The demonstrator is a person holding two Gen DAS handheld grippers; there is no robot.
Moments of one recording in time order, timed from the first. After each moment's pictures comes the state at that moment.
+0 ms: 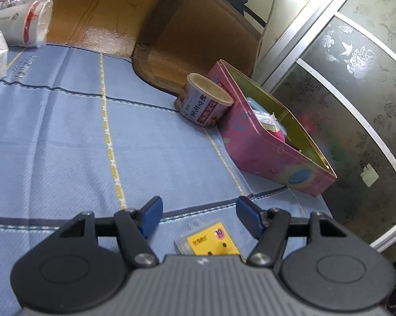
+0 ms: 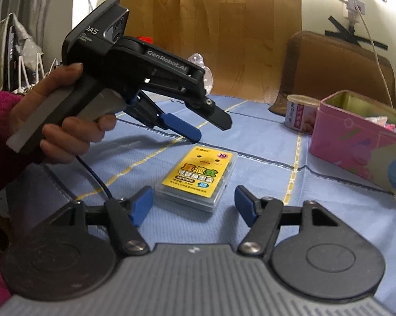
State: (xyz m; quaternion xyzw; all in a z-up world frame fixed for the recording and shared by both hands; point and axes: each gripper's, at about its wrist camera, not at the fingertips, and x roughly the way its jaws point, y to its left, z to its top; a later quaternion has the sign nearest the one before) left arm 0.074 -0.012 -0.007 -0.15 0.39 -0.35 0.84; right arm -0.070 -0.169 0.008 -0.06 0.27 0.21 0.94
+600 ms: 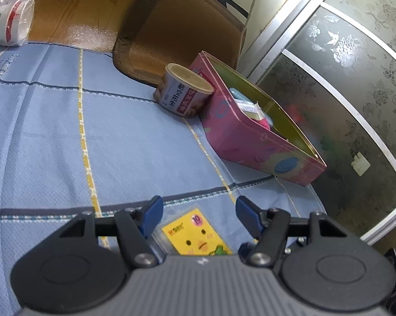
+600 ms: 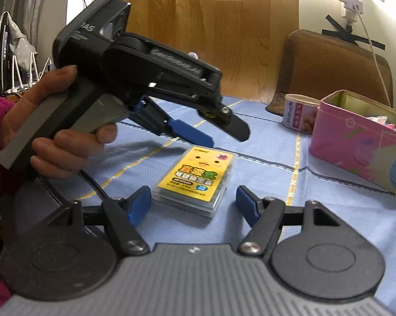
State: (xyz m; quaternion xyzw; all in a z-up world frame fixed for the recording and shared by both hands) left arm 0.061 -0.027 -0.009 -0.14 0.39 -0.37 0.83; right arm -0.070 -0.170 0.006 -0.07 0.26 0.19 0.94
